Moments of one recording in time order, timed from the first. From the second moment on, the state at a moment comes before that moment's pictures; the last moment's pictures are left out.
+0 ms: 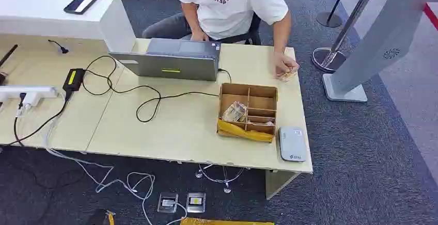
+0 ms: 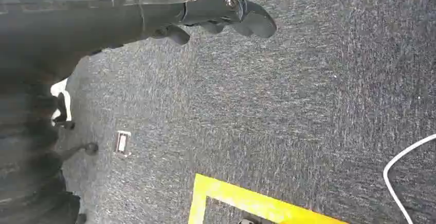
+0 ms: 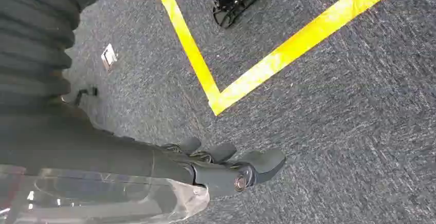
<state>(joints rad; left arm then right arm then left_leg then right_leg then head) -0.13 0.19 -0.29 -0.19 0.22 0.33 -0.08 -0.13 -0.31 -0.24 -0.20 -0.06 -0.06 0.10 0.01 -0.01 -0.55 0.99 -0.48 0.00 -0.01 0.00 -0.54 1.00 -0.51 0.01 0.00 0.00</state>
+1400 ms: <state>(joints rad) -0.13 0.19 -0.29 -0.19 0.22 0.33 -0.10 -0.41 -0.54 -0.29 -0.25 -0.15 -0.18 -0.11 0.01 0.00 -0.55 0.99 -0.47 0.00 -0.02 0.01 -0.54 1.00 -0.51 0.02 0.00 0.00</state>
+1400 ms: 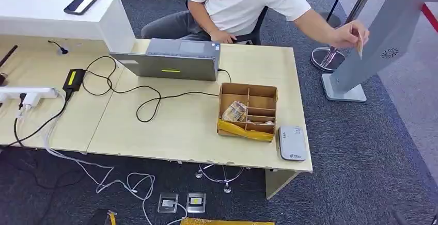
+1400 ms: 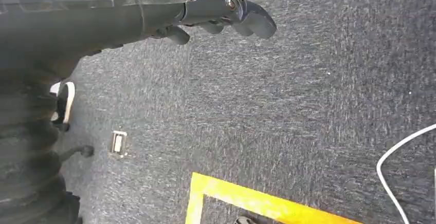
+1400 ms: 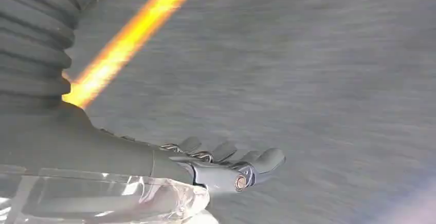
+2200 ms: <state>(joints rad) -0.13 0.18 -0.31 -0.19 0.20 0.33 -0.12 -1.29 -0.68 0.11 -0.53 0.32 -0.17 -0.20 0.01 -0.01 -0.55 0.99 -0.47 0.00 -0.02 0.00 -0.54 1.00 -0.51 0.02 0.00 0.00</state>
